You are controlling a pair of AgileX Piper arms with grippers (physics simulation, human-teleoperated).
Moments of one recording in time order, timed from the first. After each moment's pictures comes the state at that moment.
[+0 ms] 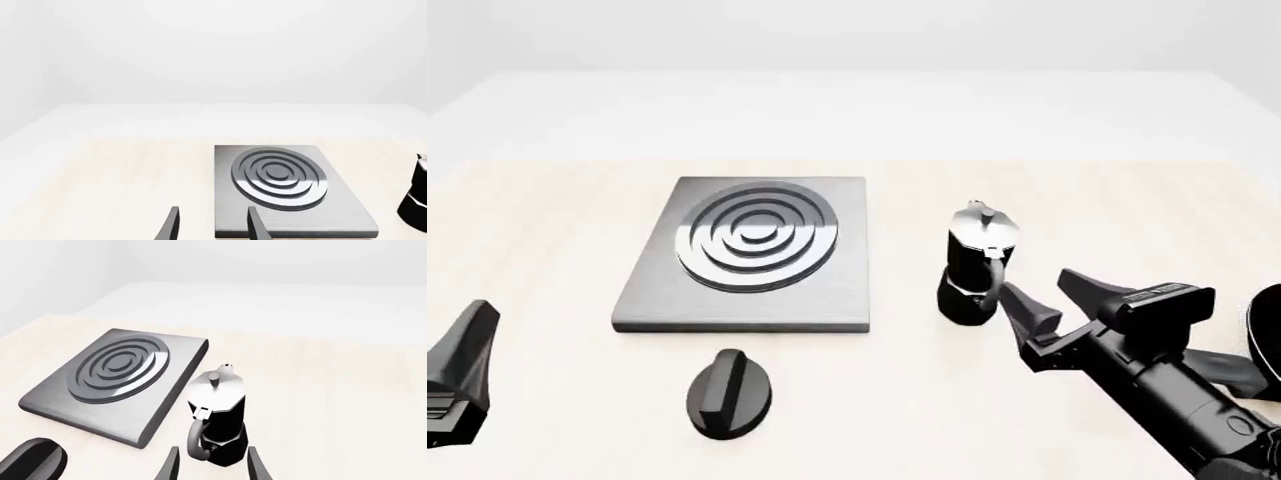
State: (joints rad) left arm 0.00 0.00 0.00 0.00 0.00; right arm 0.38 1.48 -0.07 -1.18 0.12
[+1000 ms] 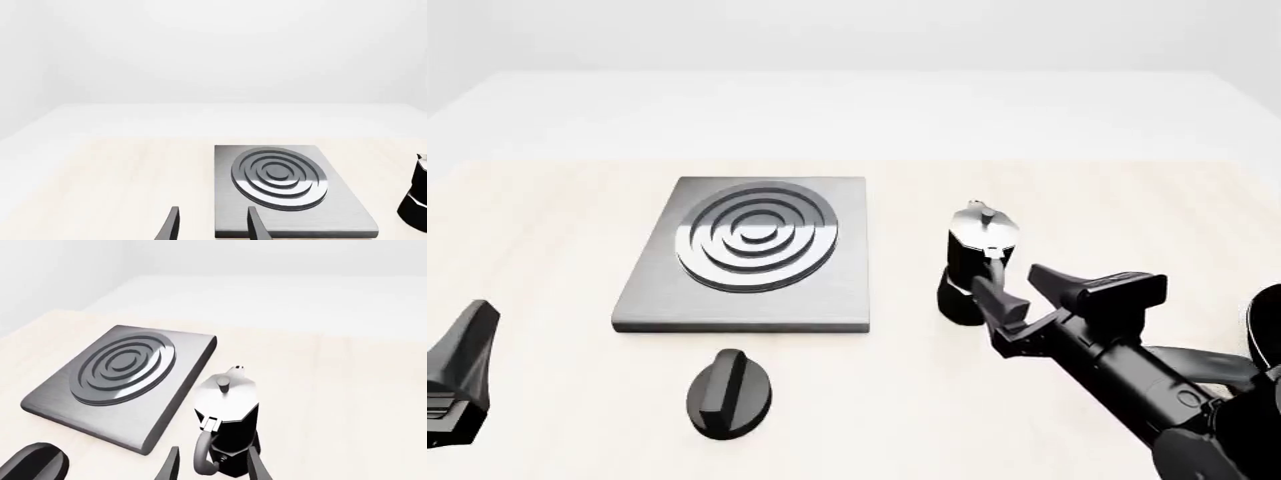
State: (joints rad) left arm 0.00 0.00 0.00 0.00 0.00; right arm 0.41 1.62 -0.16 -1.21 0.15
